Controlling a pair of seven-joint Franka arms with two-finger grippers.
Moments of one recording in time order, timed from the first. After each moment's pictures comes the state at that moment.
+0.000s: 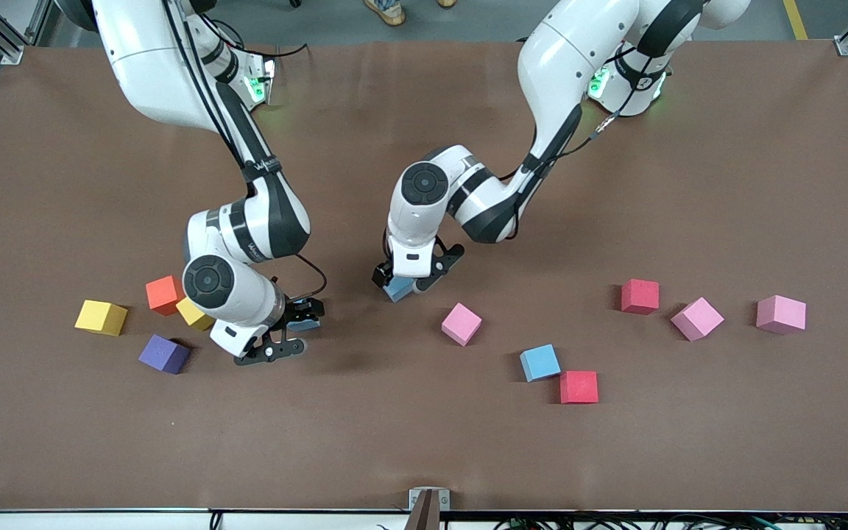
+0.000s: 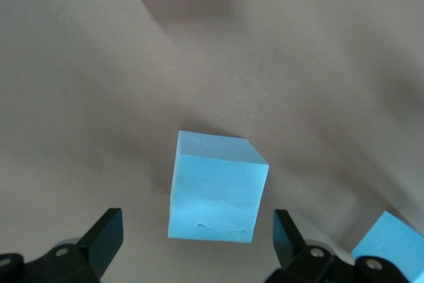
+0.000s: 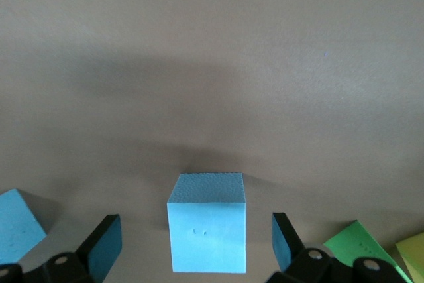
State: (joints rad) left arm -0.74 0.84 -0.14 -1.34 0.02 2.35 -1.64; right arm 0.50 0.66 -0.18 -1.54 0.20 2.13 0.05
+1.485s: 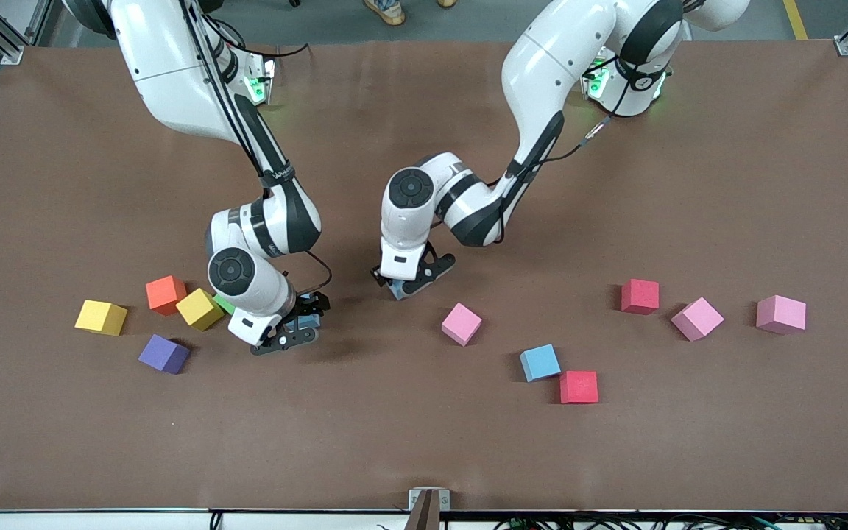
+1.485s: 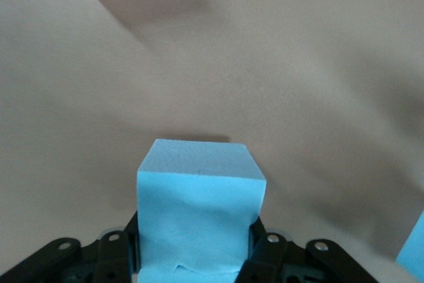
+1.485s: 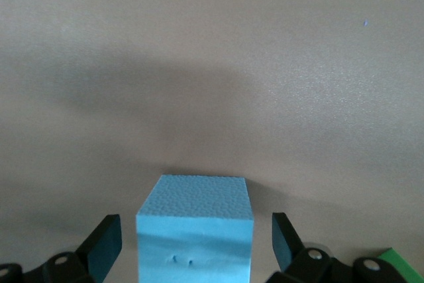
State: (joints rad) left arm -0.79 0.86 -0.08 -1.33 0.03 2.33 -1.47; right arm 0.54 0.66 -0.19 -1.72 0.20 2.35 -0.01
